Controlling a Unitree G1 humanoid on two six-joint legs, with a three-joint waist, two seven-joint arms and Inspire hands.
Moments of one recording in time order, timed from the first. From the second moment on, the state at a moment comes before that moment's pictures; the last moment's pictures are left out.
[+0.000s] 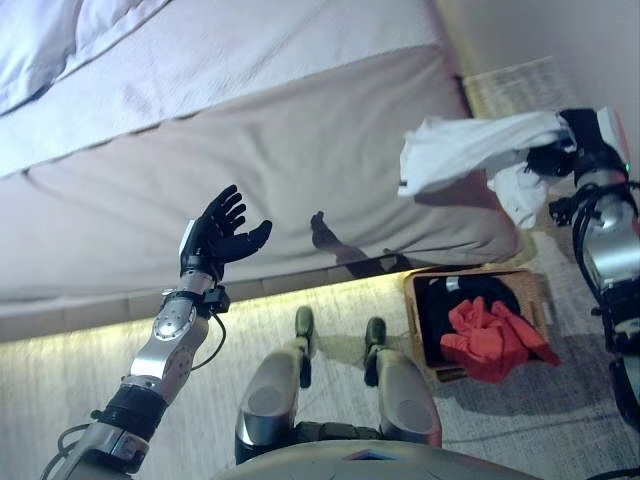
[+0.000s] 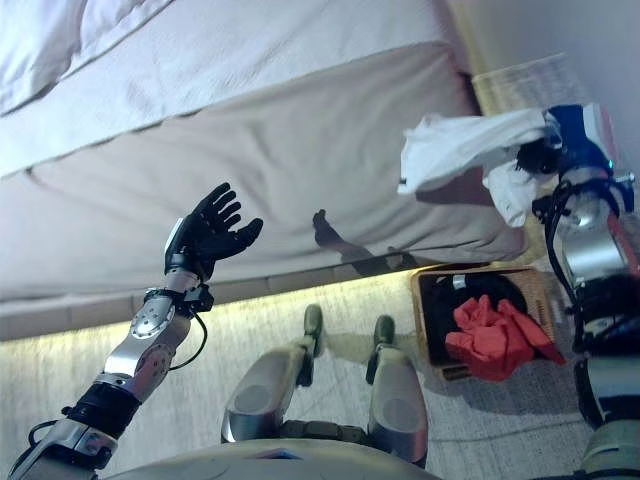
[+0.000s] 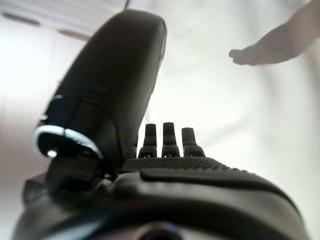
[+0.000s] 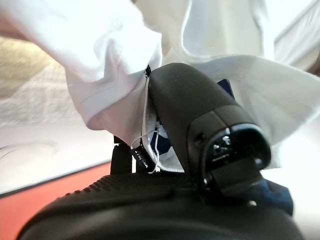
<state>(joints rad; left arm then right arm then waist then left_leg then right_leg) -0.11 0.52 -0.22 0.19 -0.66 -0.17 0.19 -0.47 -0.84 0.07 0.46 -0.03 0.11 -0.27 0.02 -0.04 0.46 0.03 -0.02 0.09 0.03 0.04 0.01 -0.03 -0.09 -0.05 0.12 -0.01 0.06</state>
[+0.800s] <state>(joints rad) -0.10 0.38 -0.24 0.33 -0.52 -0.18 0.11 -0.05 -0.71 -0.07 0.36 -0.10 0.11 -0.22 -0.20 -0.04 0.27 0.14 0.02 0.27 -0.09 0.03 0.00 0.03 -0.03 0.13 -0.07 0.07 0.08</state>
